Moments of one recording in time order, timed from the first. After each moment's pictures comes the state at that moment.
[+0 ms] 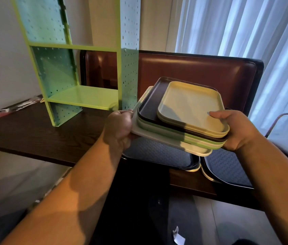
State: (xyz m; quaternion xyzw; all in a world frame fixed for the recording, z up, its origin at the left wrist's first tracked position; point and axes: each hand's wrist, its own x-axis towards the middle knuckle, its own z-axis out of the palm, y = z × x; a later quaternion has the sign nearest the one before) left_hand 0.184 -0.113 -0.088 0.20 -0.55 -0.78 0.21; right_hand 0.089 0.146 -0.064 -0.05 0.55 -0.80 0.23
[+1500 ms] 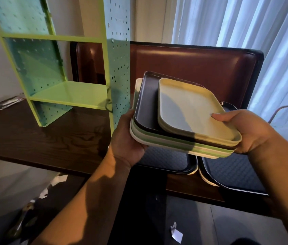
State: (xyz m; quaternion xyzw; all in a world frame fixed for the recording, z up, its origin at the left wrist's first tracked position) left_hand 0.162 -0.080 -0.125 -0.01 -0.33 -0.94 0.11; right_hand 0.084 0.167 -0.050 0.02 0.64 -0.72 0.26
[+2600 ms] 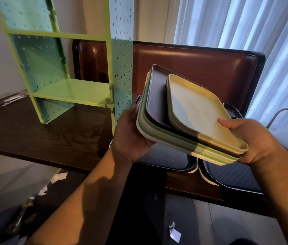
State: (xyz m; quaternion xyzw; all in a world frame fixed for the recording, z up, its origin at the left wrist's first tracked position) left_hand 0.171 -0.078 -0.111 -0.06 -0.33 -0.94 0.04; right_hand 0.090 0.178 -0.070 0.00 0.59 -0.76 0.26
